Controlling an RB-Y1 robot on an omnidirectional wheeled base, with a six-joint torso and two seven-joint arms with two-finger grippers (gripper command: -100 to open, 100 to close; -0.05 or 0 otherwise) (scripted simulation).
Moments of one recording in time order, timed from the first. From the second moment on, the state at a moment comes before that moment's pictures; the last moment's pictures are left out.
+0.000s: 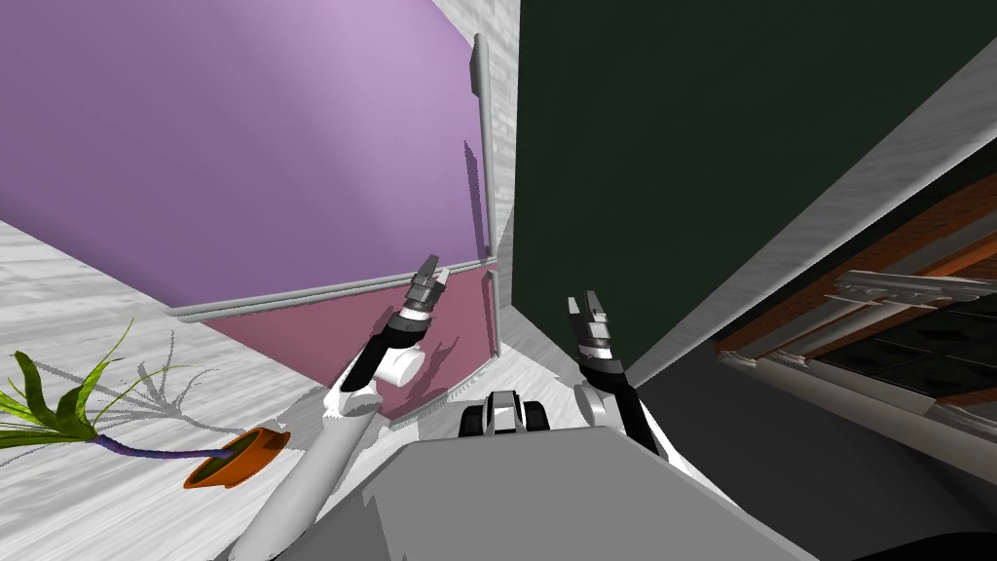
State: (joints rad) left arm 0.03 0.50 -0.05 -2.32 0.31 -0.18 -0.22; right arm 0.48 -0.04 0.03 -2.25 -0.04 -0.54 0.11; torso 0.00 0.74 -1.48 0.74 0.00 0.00
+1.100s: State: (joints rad) left arm -0.27 0.78 -0.13 -2.26 0.53 -0.04 -0.24; right arm 0.48 -0.04 0.03 -2.25 -0.04 -0.54 0.11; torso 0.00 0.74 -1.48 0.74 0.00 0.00
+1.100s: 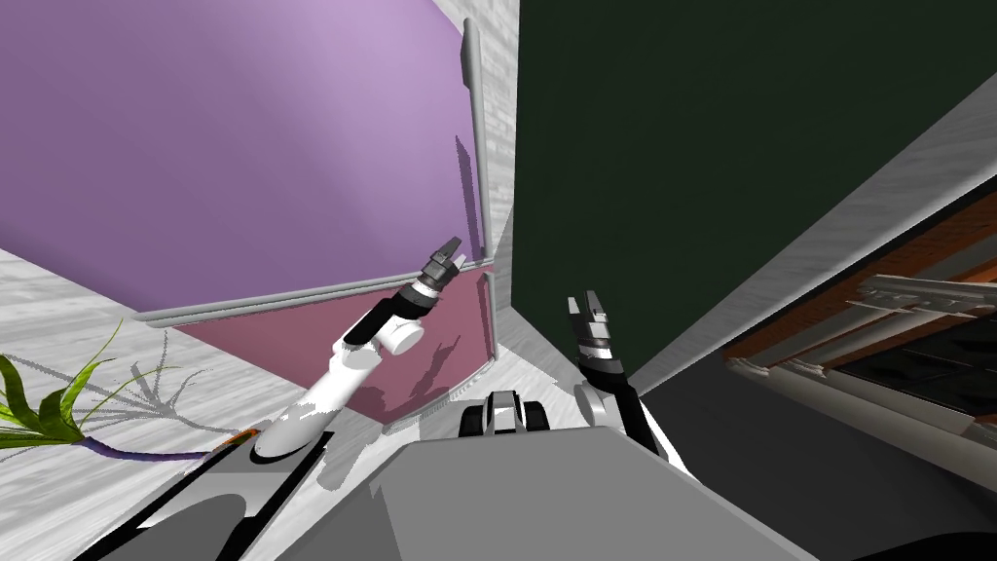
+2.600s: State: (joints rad) left arm -0.64 1.19 -0.29 -2.12 0.81 0.15 -0.23; right arm 0.48 -0.04 0.03 -2.25 -0.04 -0.54 0.11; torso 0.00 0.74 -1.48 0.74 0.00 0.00
